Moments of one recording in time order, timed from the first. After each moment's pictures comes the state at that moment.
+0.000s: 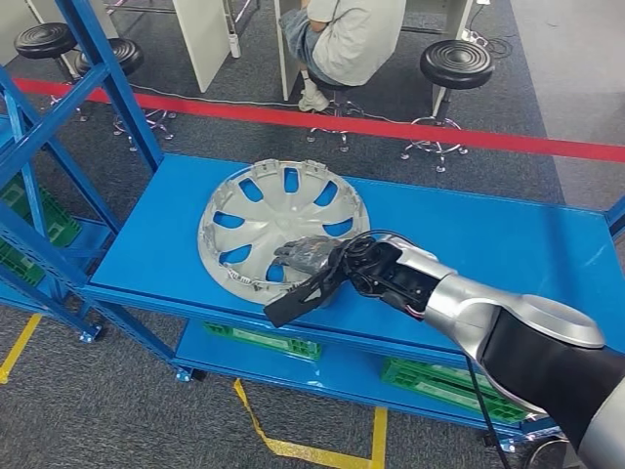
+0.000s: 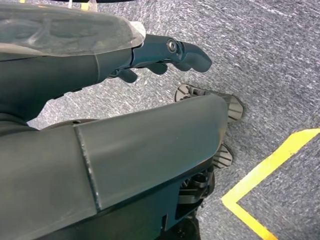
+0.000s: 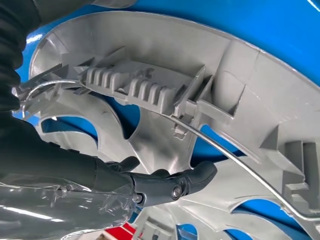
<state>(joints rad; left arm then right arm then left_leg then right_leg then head) -0.14 0.06 -0.91 -0.23 1.13 0.12 -0.05 -0.95 -0.07 1.25 -0.79 0.64 0.10 -0.16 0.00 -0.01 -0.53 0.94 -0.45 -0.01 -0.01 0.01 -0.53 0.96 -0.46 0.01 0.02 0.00</state>
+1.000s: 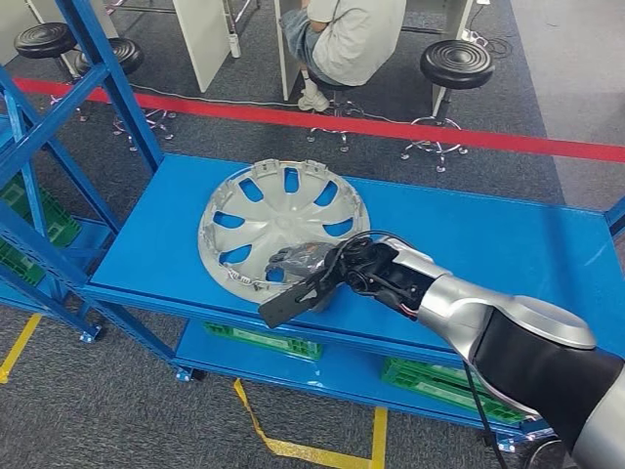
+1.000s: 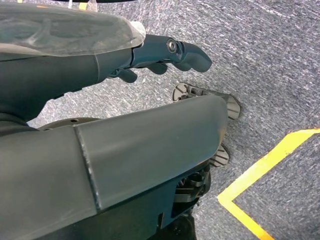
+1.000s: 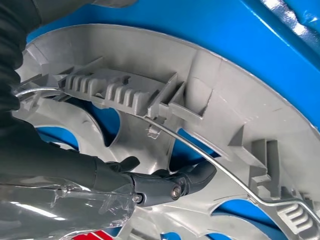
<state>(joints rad) -0.14 0.06 -0.91 -0.23 1.15 0.12 -0.06 -0.95 -0.03 1.23 -0.73 0.58 0.13 -0.22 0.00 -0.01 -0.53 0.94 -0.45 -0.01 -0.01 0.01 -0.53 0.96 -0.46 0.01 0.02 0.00</state>
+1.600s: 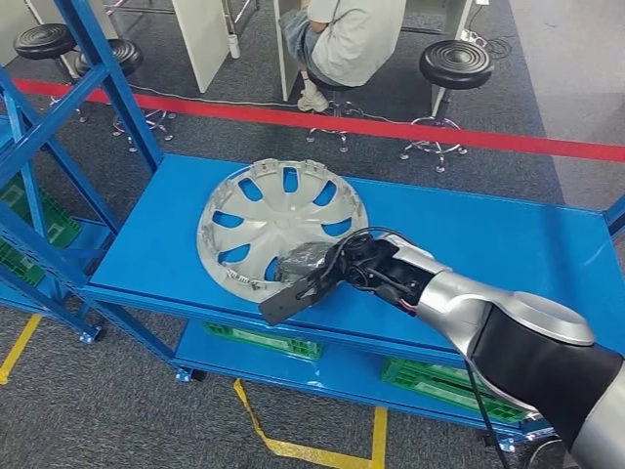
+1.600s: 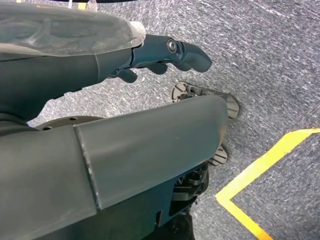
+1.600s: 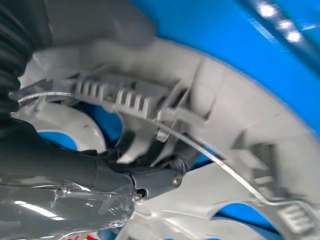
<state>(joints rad) -0.15 0.06 -0.91 -0.23 1.16 0.12 -0.06 -0.97 -0.02 1.24 -0.71 0.55 0.17 -0.23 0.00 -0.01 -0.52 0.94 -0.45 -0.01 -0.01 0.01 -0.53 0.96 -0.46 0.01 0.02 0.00</state>
